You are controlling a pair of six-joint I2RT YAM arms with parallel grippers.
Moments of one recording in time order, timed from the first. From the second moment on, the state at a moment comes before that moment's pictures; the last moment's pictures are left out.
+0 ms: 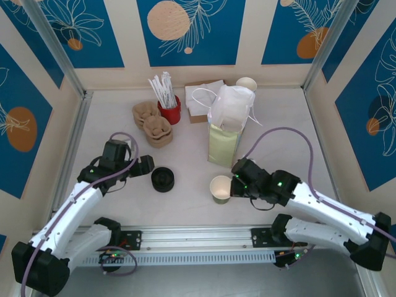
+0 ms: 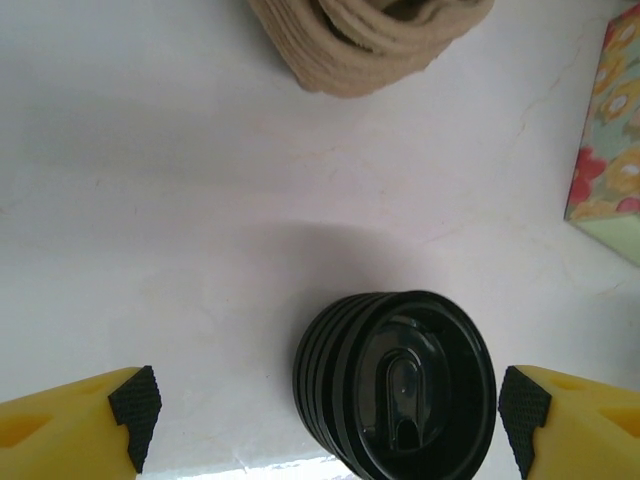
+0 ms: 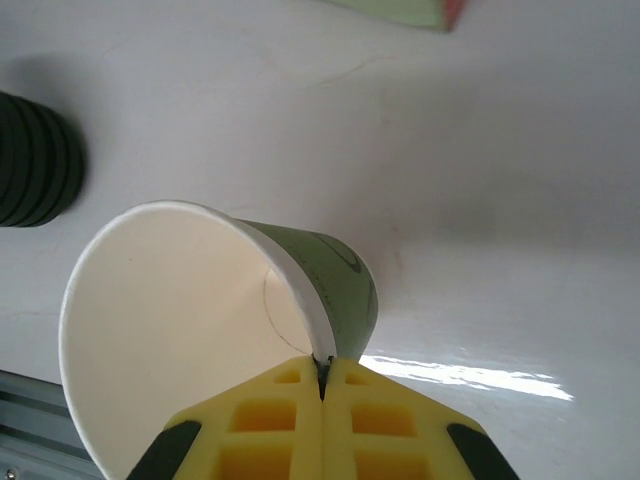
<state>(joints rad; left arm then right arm) -0.35 0.91 0.72 -0.70 0.08 -0.51 0.96 0.91 0.80 -0.93 0.16 0.95</state>
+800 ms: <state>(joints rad) -0.45 0.95 0.69 -0.71 0.06 -0.60 1.05 1.41 1.05 -0.68 0.16 0.98</state>
